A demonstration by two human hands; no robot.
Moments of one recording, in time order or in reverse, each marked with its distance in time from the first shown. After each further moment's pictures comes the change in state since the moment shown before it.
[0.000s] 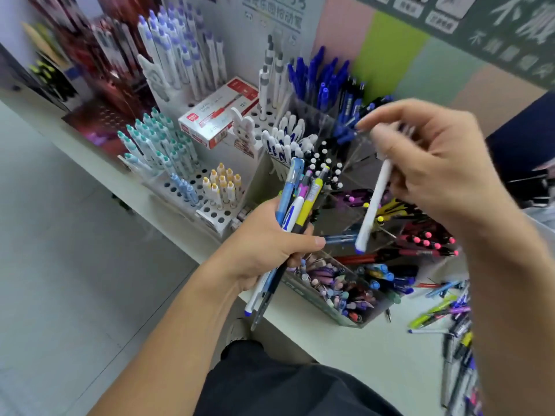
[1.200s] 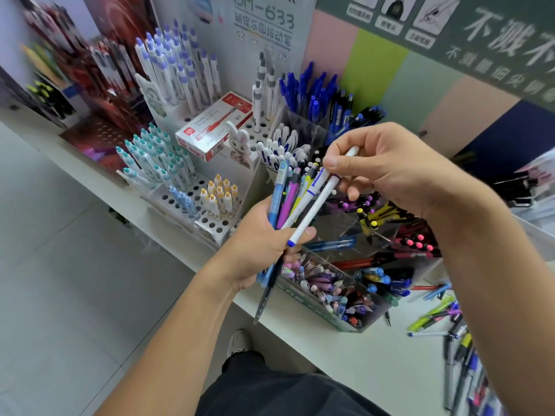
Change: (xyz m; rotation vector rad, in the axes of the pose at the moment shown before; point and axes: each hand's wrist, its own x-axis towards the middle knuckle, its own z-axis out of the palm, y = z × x) left_hand 0.008 -0.005 -0.004 -0.117 0.011 0.095; right_hand 0.026 0.007 0.009 0.275 -0.366 0.279
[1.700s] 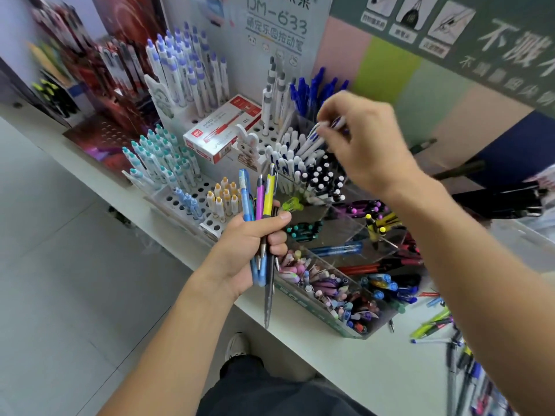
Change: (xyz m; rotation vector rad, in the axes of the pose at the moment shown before) left_hand 0.000 -0.002 -0.023 -0.531 0.119 -0.124; right_hand 0.049 0.002 0.019 -0.837 0.446 -0.526
